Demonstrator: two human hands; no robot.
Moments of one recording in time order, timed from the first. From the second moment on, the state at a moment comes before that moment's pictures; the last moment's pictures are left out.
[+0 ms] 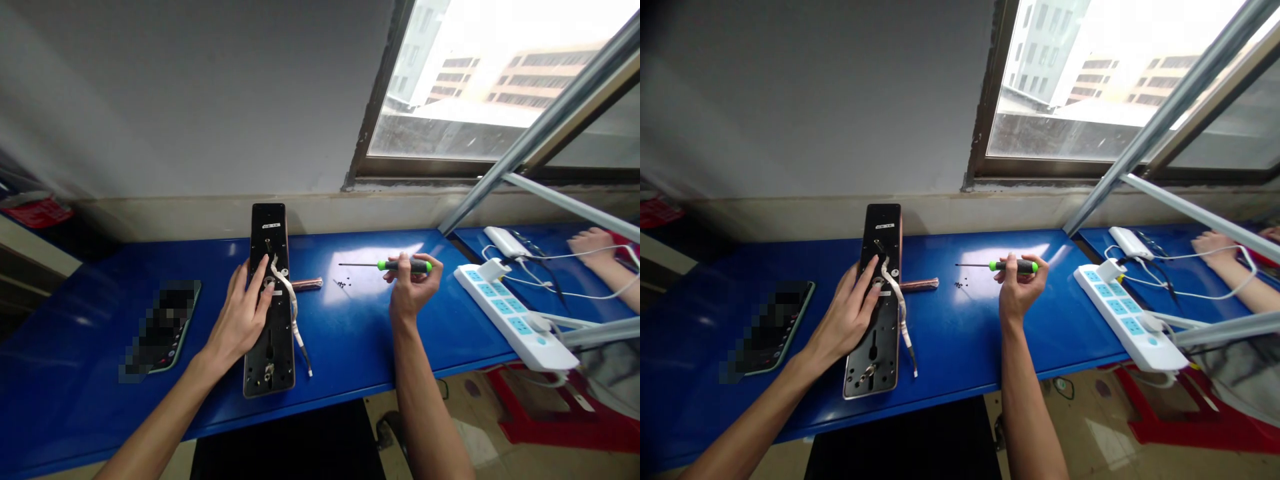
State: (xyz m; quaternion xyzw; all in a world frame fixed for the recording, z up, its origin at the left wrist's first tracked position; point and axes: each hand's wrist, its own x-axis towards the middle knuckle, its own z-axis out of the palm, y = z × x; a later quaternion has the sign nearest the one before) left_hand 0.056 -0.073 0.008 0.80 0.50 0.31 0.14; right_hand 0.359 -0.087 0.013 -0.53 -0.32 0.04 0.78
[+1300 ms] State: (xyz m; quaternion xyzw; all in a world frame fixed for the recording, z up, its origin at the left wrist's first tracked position) left_hand 0.183 -0.032 0.031 0.97 0.25 -0.04 0.01; right_hand 0.359 -0.103 0.004 -0.57 -0.32 0.02 0.75
